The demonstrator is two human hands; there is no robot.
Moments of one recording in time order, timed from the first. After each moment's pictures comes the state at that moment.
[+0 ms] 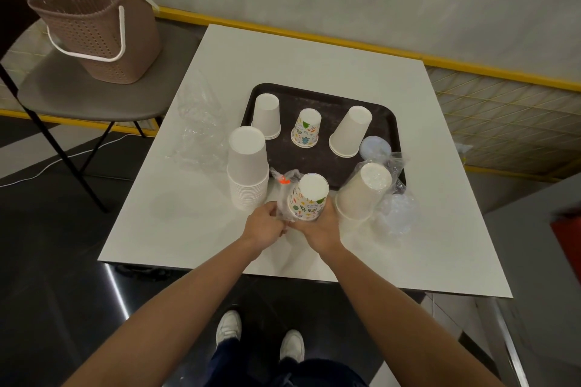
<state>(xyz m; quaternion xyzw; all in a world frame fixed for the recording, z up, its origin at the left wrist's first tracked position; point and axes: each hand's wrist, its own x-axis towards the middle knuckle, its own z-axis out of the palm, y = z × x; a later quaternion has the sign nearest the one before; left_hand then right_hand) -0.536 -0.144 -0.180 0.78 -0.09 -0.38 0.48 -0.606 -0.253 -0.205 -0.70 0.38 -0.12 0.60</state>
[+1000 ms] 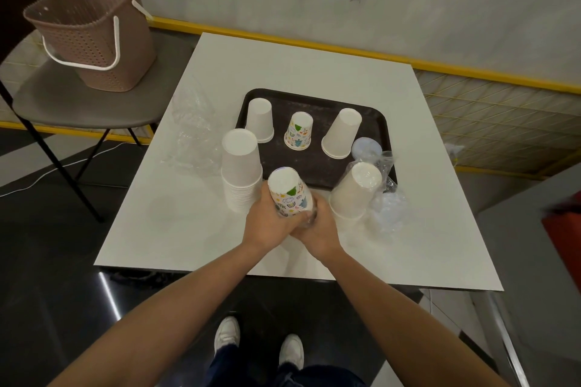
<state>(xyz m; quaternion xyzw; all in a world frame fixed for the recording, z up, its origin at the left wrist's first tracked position) -0.550 -0.155 -0.165 0.81 -0.18 -0.21 0.51 -0.622 -0.247 -0.181 -0.74 0.33 -0.10 0.57</state>
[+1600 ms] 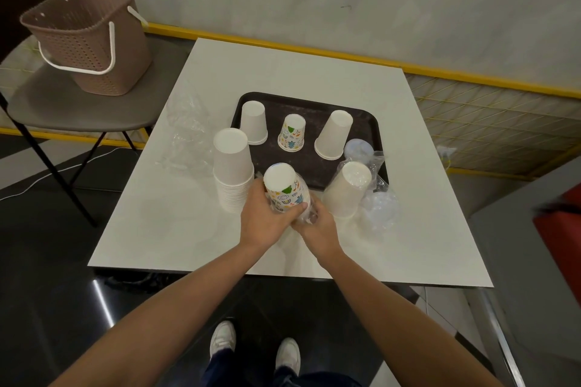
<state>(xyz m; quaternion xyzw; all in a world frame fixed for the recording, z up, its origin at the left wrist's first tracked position) -0.558 -0.159 -0.157 0.81 -0.16 -0.14 0.55 -0.635 -0.252 -0.175 -0.71 0.33 -0.12 0.62</state>
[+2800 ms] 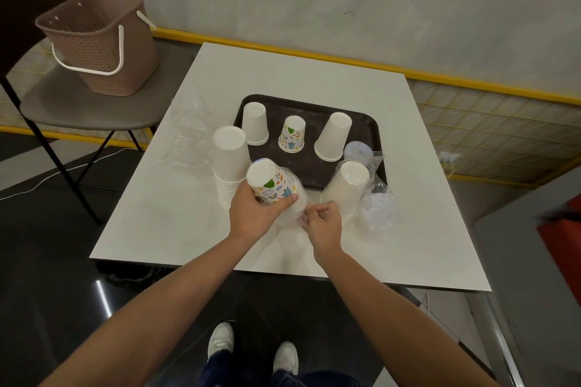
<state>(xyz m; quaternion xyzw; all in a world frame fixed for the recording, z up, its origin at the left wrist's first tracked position) -0.552 -0.150 -0.154 0.80 -0.12 -0.14 0.57 -0.634 -0.254 -0.175 -0.60 0.47 -0.19 0.62</state>
